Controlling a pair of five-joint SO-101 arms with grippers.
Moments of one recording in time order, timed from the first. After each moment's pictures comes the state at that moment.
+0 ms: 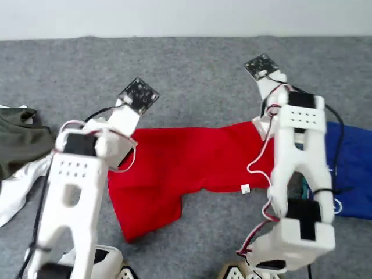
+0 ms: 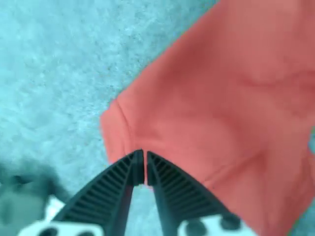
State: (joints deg) left arm 3.8 -21.8 28.2 74.2 -21.1; right arm 4.0 7.5 3.4 66.5 32.8
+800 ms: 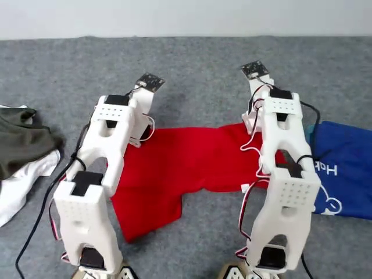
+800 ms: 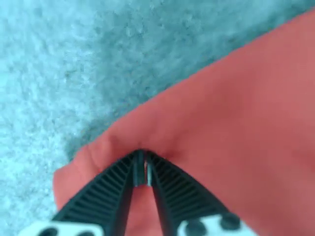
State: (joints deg) left arm 2.2 29.6 -2.9 71.3 -11.6; right arm 4.4 41.0 -20.0 60.9 24.0
